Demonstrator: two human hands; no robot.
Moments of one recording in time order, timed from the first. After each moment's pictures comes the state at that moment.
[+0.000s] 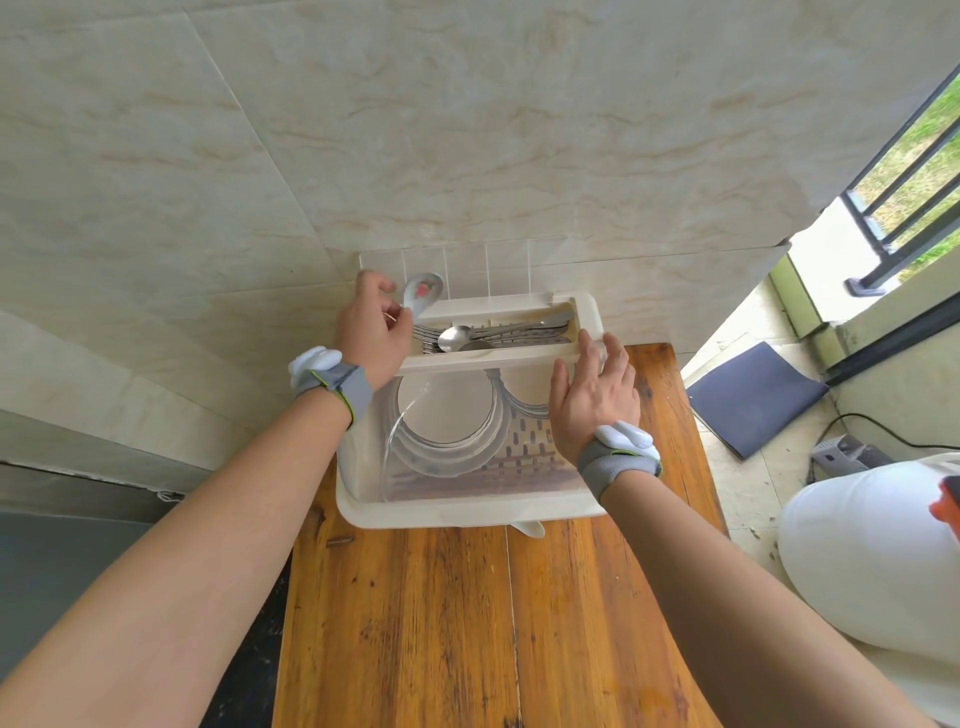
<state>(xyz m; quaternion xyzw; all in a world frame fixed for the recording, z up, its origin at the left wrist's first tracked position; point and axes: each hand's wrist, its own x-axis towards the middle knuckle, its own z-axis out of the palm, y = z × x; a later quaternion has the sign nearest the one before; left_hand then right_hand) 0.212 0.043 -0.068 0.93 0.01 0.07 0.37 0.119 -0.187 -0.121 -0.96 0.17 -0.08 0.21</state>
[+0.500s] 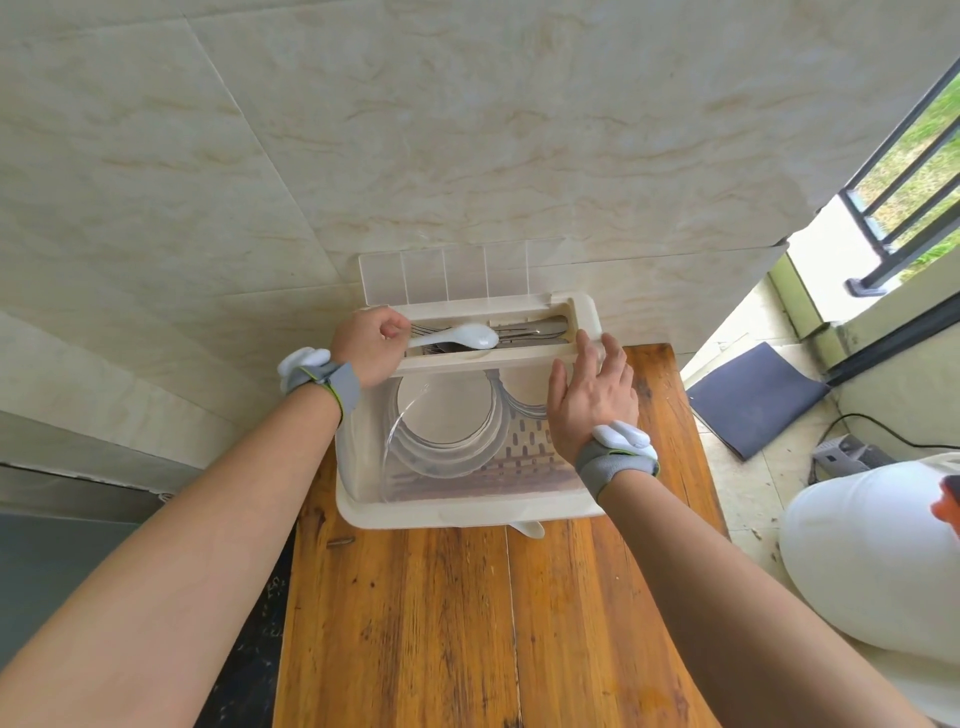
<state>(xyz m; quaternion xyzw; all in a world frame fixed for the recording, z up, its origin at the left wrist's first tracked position) 0.214 0.053 -0.071 0.94 0.06 -0.08 0.32 0.119 -0.186 -0.121 -0.96 0.17 -0.08 0.22</state>
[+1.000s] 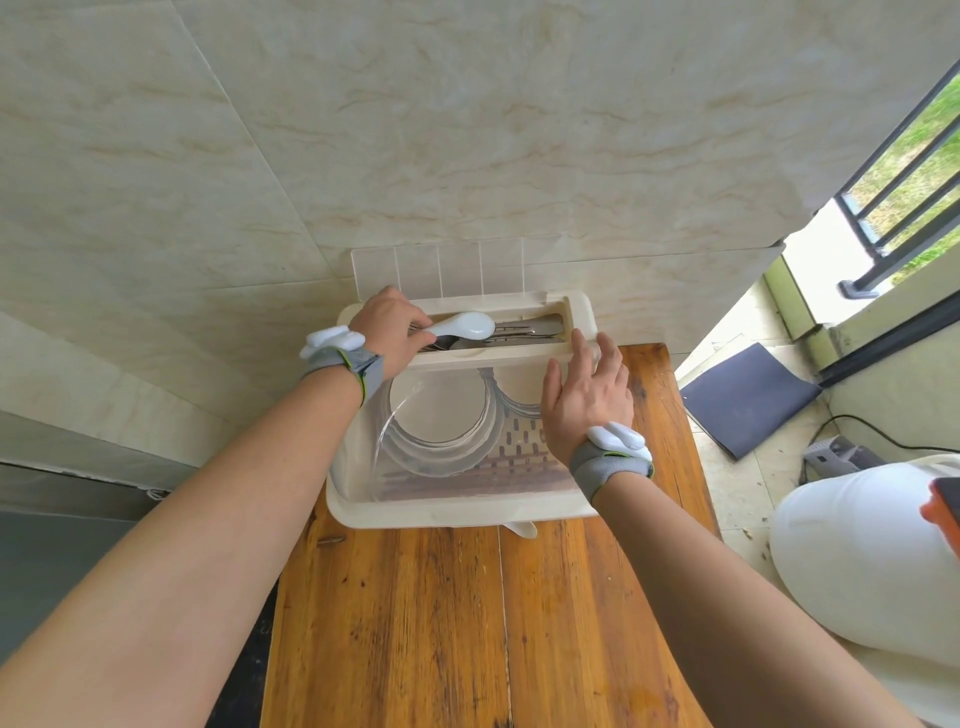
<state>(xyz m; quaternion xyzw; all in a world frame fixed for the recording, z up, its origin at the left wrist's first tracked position) 0.229 0.032 -0.074 0.98 -0.10 -0.08 0.17 0.118 -0.187 -0.120 -0.96 0.17 -0.08 0.22</state>
